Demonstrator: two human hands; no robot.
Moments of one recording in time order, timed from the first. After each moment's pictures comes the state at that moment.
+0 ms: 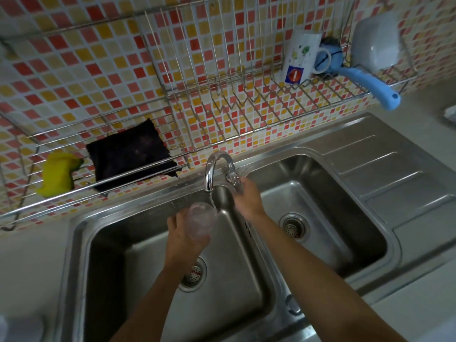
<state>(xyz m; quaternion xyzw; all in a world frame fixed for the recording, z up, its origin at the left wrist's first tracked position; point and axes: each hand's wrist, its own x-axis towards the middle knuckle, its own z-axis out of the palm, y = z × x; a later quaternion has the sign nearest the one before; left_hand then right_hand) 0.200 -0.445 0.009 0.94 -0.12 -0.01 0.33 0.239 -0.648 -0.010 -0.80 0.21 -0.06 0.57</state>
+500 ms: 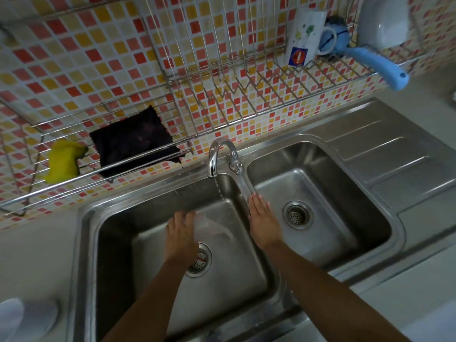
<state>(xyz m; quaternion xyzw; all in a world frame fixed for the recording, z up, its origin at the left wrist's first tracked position) 0.188 -0.423 -0.004 0.99 -0.16 -0.04 0.05 0.151 -0.644 -0.088 -0.99 0.09 -0.01 0.14</state>
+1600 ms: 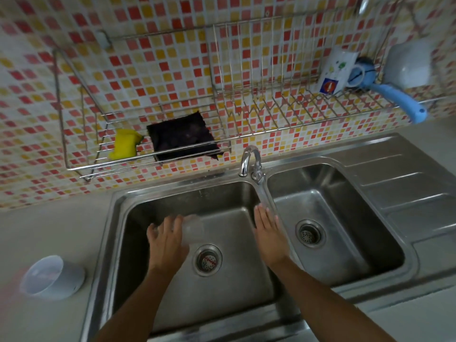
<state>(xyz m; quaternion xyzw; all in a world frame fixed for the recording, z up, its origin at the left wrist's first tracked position) 0.162 -0.338 0.007 0.99 -0.11 0.04 -0.02 0.128 -0.610 -0.064 -0.99 0.05 0.00 0.10</state>
